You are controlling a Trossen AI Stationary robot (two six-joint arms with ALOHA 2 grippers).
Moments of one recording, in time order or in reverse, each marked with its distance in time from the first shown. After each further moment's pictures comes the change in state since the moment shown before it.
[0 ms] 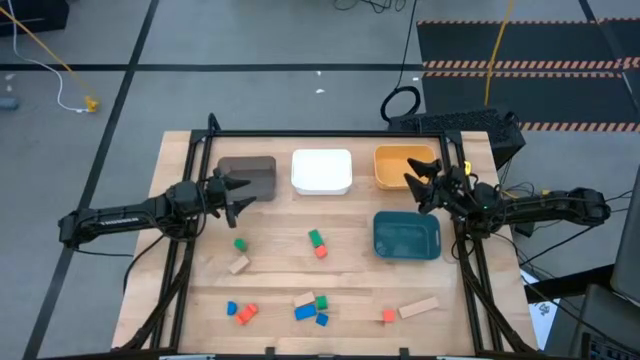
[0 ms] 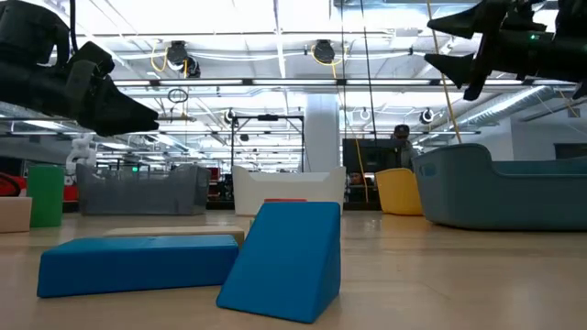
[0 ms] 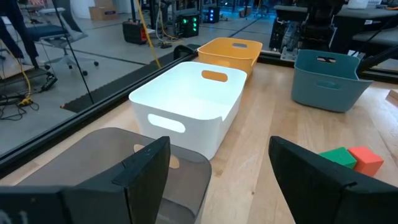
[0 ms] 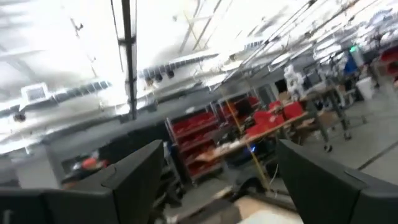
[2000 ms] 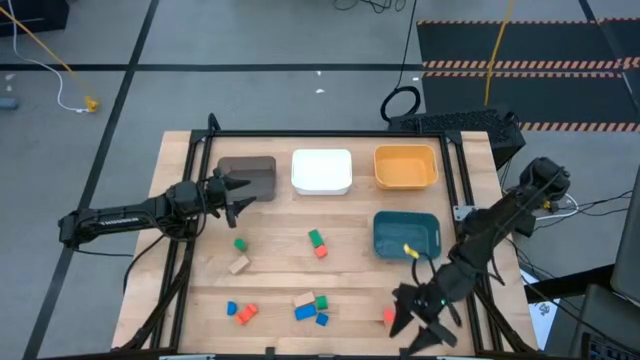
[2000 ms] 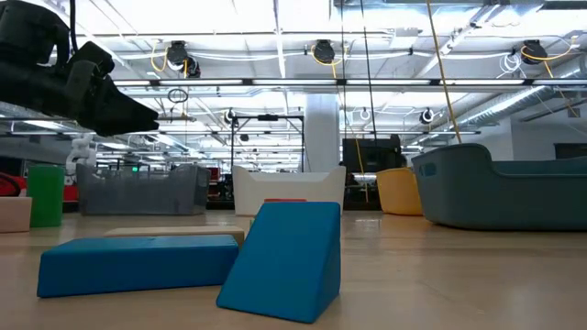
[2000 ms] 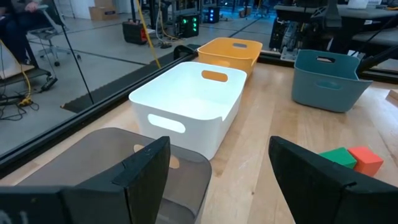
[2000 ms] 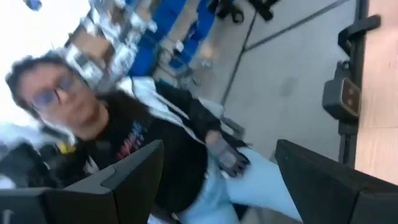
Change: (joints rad) left arm 0.000 0.000 0.000 0.000 0.000 0.000; right arm 0.876 0.635 0.743 -0.765 -0.463 0.650
